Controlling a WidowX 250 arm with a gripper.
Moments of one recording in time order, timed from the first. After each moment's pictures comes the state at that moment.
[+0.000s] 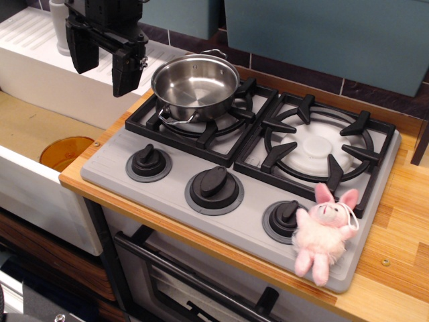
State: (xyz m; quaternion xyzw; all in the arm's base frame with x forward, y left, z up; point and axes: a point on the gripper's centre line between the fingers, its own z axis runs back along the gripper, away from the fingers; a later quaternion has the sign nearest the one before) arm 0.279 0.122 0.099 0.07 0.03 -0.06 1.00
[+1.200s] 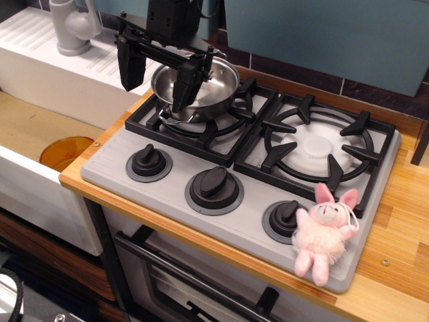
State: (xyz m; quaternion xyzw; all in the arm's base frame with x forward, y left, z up) arm 0.286 0.050 0.098 0.07 0.08 0.01 0.99
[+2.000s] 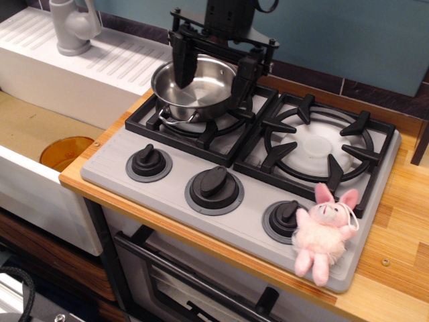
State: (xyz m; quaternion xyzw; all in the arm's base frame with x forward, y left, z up) arm 0.309 0.008 0.098 0.05 0.08 0.03 1.00
